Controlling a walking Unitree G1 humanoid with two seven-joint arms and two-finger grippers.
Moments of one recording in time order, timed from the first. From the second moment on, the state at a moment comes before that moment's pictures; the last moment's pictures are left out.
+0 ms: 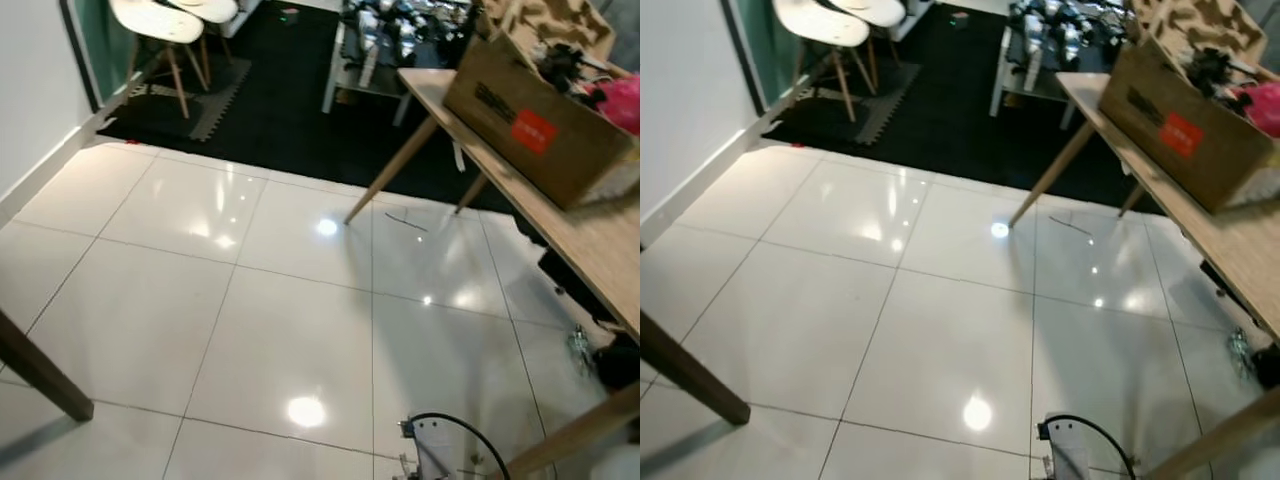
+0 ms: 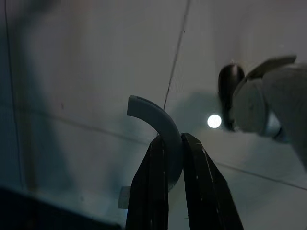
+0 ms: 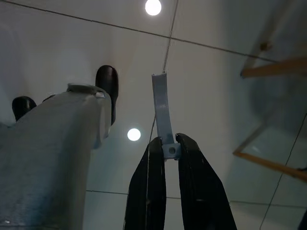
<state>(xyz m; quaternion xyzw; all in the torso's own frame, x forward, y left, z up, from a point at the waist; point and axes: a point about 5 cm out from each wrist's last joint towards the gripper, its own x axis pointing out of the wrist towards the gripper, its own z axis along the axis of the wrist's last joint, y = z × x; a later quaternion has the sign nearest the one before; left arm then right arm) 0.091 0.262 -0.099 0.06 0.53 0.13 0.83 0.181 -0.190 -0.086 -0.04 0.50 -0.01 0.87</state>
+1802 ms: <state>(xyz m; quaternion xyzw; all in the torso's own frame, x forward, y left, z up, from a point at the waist) 0.194 0.280 -0.052 0.23 0.43 0.01 0.88 0.168 -0.163 -0.094 -0.02 0.51 0.00 0.86</state>
